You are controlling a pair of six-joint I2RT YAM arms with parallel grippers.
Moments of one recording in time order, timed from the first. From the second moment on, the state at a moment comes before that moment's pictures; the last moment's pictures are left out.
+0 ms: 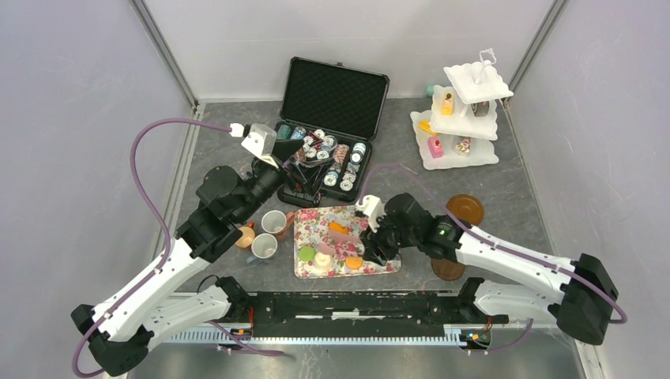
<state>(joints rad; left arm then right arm) -0.77 0.84 0.97 0.02 -0.04 -0.19 0.90 1.07 0.70 -0.40 -0.27 0.05</state>
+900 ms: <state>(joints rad) -0.77 0.85 0.97 0.02 -0.04 -0.19 1.23 1.15 0.74 -0.35 -0.02 0.11</state>
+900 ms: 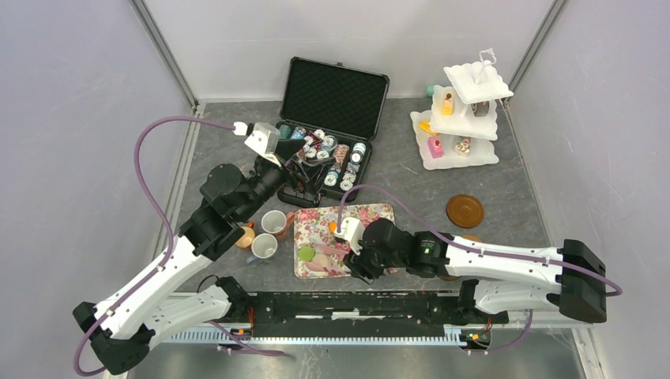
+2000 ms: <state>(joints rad) -0.76 0.93 0.98 -0.01 -0.07 -0.18 1.24 1.16 0.69 -0.38 0.08 0.12</state>
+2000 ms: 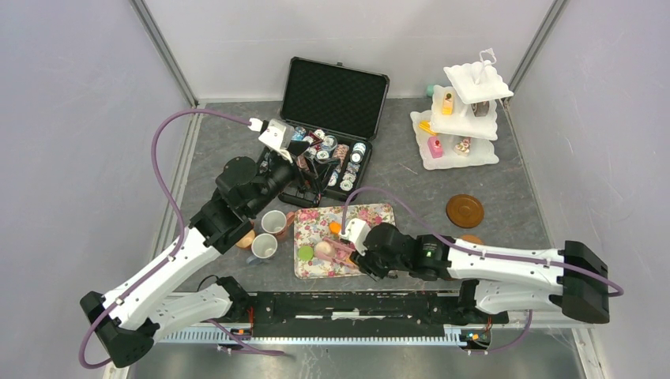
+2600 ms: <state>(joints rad) -0.76 0.90 0.98 -0.01 -0.07 -0.18 0.76 0.97 0.96 -0.62 0.36 0.05</state>
